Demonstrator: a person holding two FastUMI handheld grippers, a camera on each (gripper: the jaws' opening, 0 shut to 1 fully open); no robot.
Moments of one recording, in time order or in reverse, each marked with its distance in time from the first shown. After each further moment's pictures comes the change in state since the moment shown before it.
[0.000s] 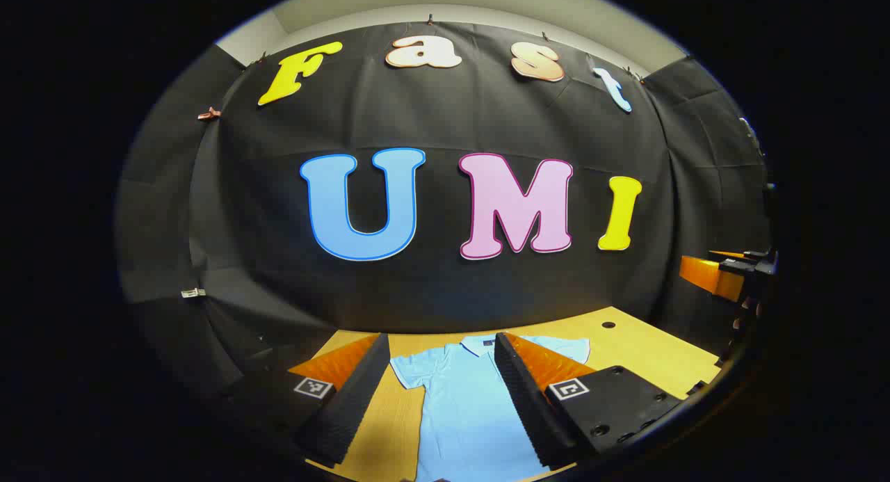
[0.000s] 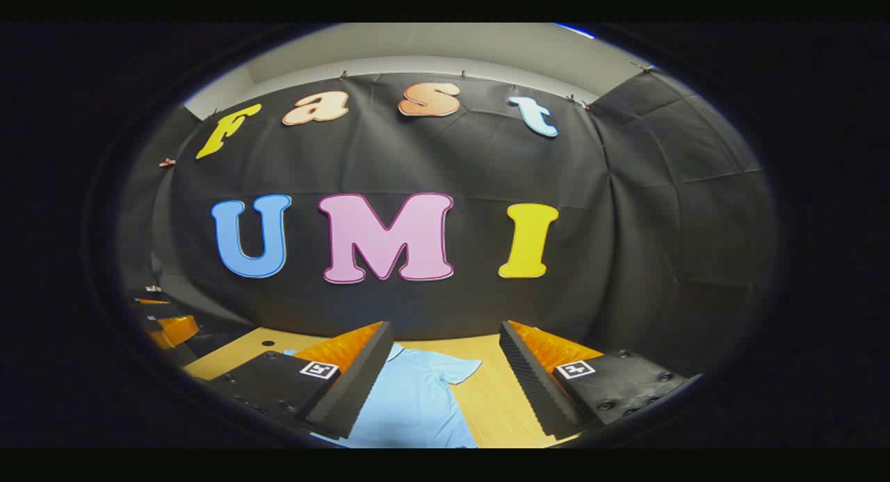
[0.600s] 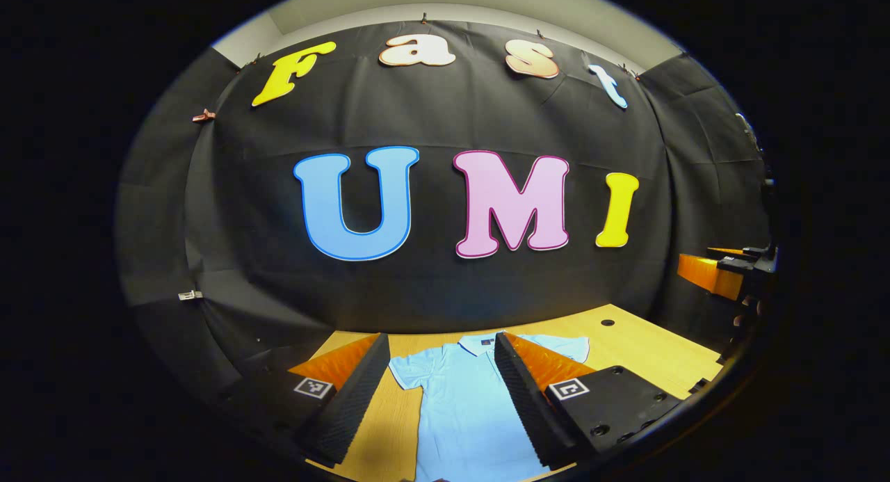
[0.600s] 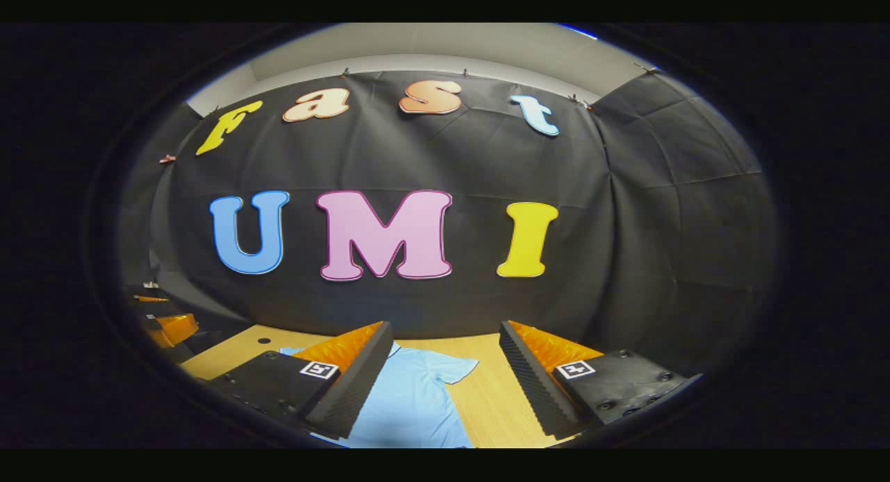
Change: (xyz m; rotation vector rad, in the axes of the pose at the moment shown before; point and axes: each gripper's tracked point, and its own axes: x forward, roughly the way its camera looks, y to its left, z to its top) left arm 0.006 -0.008 -0.002 0.012 0.001 -0.013; right arm 0.004 -0.002 -0.004 -0.011 0.006 -0.003
